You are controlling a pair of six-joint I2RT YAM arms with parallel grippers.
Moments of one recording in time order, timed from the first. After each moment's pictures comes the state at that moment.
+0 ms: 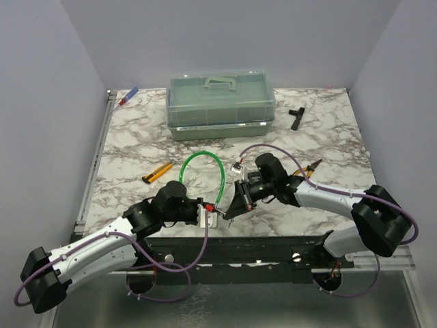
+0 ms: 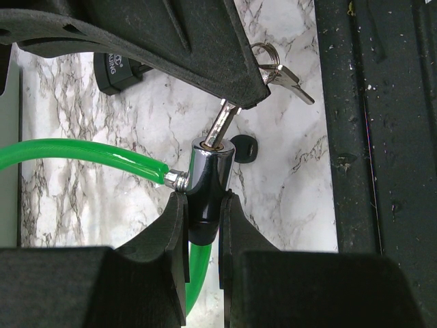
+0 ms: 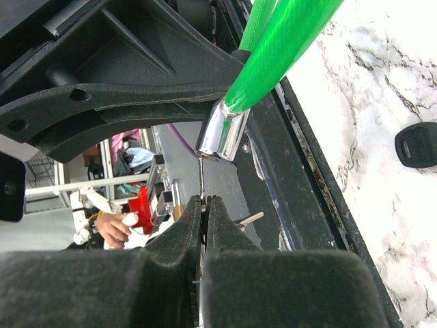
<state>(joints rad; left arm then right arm) -0.90 0.74 0.43 -0.25 0.40 0.74 0.77 1.41 0.66 0.11 -0.95 0.73</state>
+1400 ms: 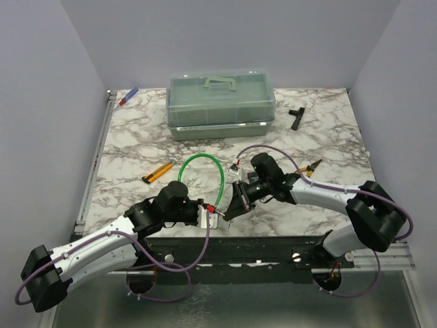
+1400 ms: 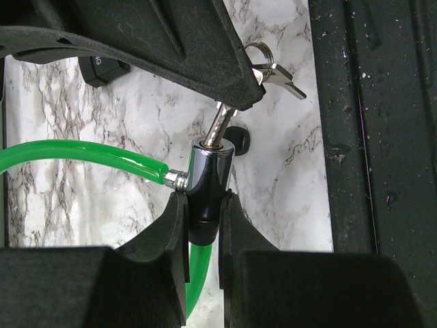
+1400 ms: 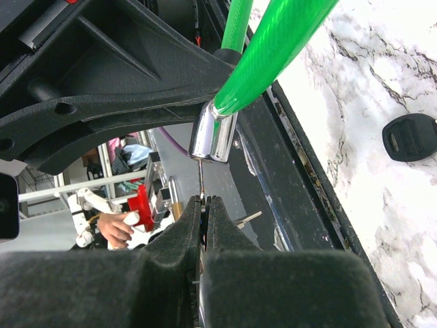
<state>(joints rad) -0.90 0.75 0.43 -0.27 0.41 0.75 0.77 1.46 0.70 0.03 -0.93 0.70</state>
